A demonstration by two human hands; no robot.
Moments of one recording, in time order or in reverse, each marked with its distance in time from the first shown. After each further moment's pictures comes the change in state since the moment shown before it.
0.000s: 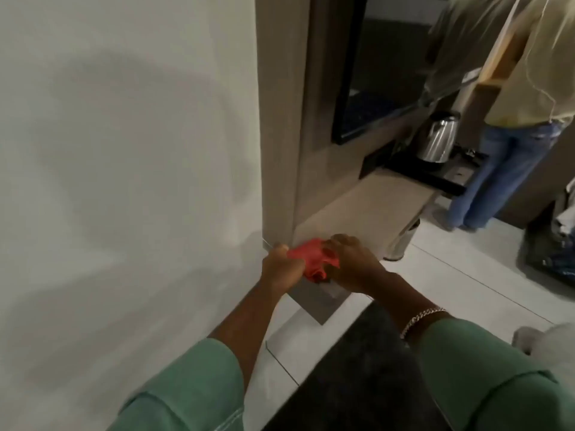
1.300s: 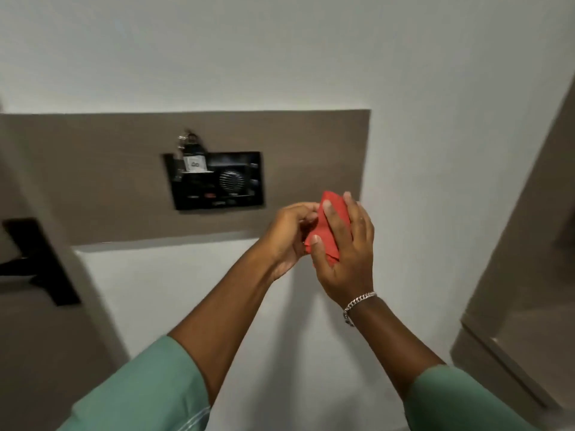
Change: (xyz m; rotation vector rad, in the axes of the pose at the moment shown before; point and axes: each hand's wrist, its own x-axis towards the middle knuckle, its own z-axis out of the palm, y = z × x) left_hand -0.279 -0.012 -0.432 -0.668 0.161 0.367; right_hand -0.079 -0.505 -0.049 0.662 0.860 -0.730
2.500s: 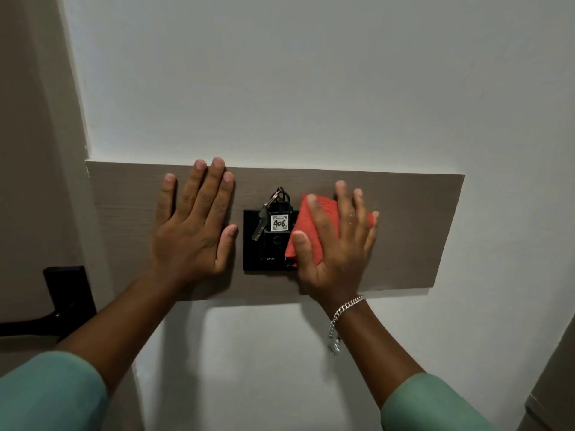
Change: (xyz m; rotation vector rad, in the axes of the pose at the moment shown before) left_hand -0.007 0.078 -0.252 2.043 0.923 1.095; right_hand 0.093 -0.070 0.141 -0.249 0.280 -0.220
